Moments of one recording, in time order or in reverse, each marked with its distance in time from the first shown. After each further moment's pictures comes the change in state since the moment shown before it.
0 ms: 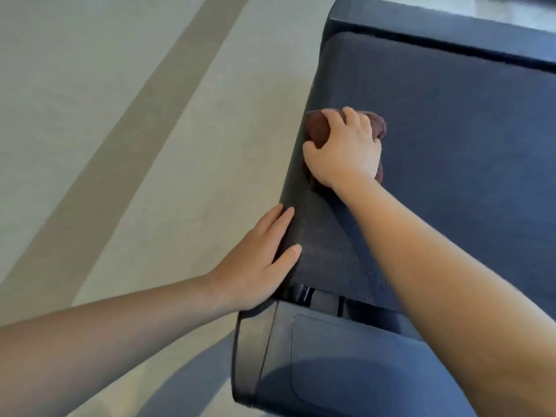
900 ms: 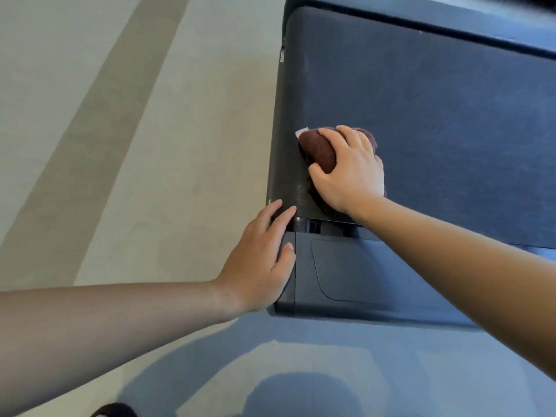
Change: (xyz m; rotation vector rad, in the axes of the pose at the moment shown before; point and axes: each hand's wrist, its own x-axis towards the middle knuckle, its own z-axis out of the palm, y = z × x) left_hand -0.073 -0.027 0.025 -0.060 0.047 0.172; right_hand -0.126 0.006 -0.010 -0.032 0.036 0.029
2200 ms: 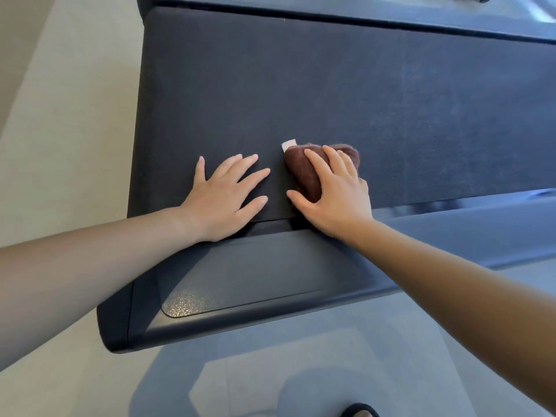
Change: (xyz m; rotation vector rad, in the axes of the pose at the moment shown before) left_hand 0.136 0.079 0.073 0.661 -0.152 0.352; right_hand -0.075 0.169 -0.059 -0.082 0.022 0.208
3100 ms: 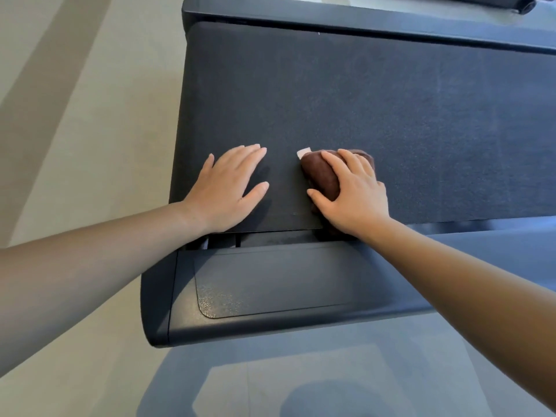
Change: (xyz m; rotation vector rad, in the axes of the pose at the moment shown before) left_hand -0.010 -0.029 -0.027 -0.126 0.147 -0.091; right_hand 0.024 -0.019 0.002 0.016 -0.011 -0.031
